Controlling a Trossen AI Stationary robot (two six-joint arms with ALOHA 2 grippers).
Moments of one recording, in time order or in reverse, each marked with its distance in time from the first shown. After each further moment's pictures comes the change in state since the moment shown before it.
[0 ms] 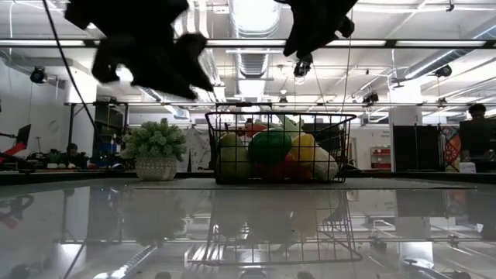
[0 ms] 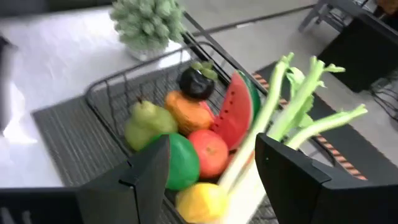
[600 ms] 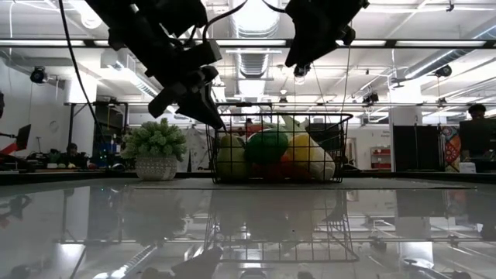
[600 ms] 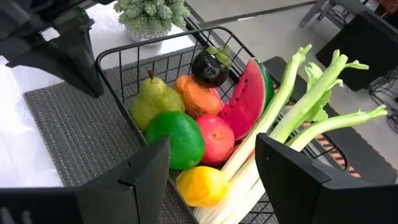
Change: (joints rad) left arm 0.204 0.161 0.080 -0.020 -0.130 0.008; right arm 0.013 0.008 -0.055 0.029 0.001 0.001
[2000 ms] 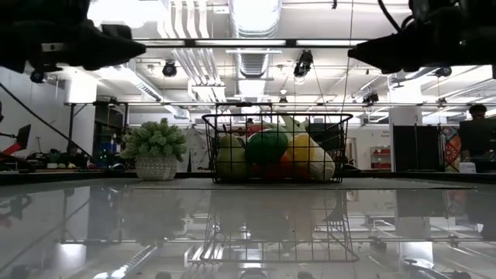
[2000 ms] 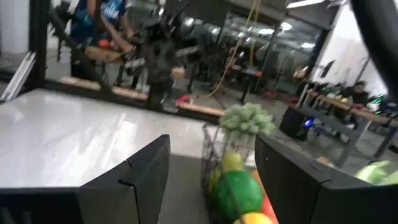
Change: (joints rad) left arm -0.100 -0.906 -0.662 0.444 0.321 -0.035; right arm -0.024 -0.708 -1.089 1.282 -0.527 -0.605
